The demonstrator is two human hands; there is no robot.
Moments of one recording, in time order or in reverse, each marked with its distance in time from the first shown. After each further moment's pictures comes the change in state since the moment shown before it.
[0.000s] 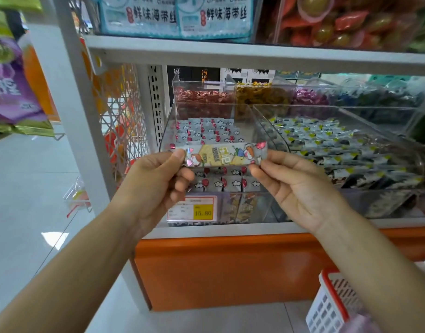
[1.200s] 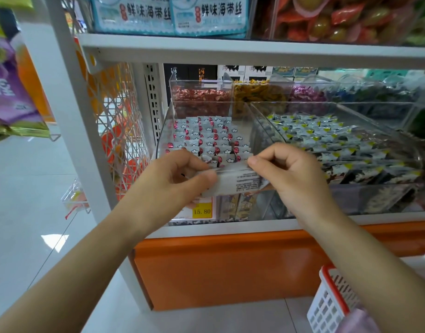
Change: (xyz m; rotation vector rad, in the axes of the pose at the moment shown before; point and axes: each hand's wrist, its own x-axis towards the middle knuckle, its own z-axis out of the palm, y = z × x) left_hand -0.006 -0.004 0.002 0.549 -0.092 0.240; right_hand -0.001 0.007 -0.002 -0.881 -0.060 -0.503
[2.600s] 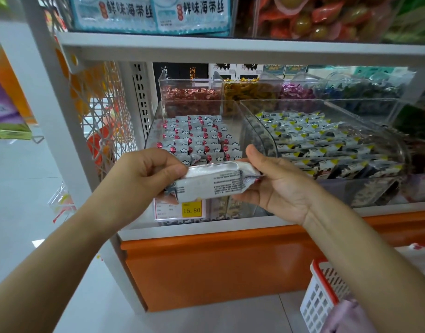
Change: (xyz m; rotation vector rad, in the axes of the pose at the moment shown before) left_hand 0.006 -0.004 -0.013 0.089 0.011 0.094; right_hand 0.005 -0.003 -0.006 0.788 -0.272 0.644
